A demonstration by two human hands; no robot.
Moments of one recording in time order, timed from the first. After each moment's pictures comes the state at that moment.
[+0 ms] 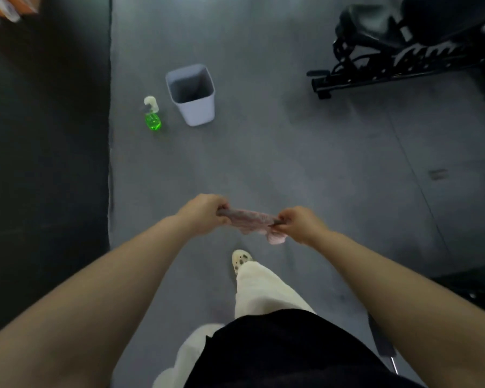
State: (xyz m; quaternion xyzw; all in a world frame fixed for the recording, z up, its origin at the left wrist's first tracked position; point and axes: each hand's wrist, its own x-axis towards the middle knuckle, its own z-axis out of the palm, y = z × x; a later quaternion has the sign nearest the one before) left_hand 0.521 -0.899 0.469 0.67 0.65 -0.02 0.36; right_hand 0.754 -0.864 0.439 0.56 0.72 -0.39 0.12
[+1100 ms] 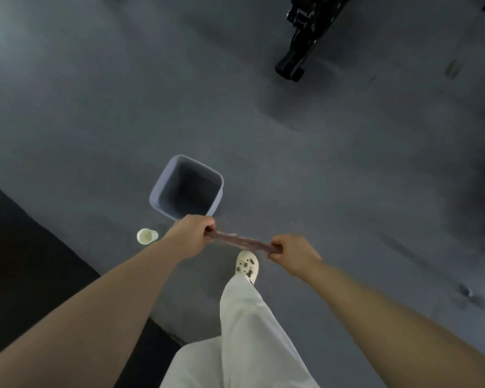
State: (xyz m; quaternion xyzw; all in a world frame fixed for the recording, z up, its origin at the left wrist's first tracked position) left_hand 0.154 -0.319 0.333 0.82 0.40 -0.22 0.35; right_hand 0.343 -0.470 0.321 0.76 0.40 -0.52 0.00
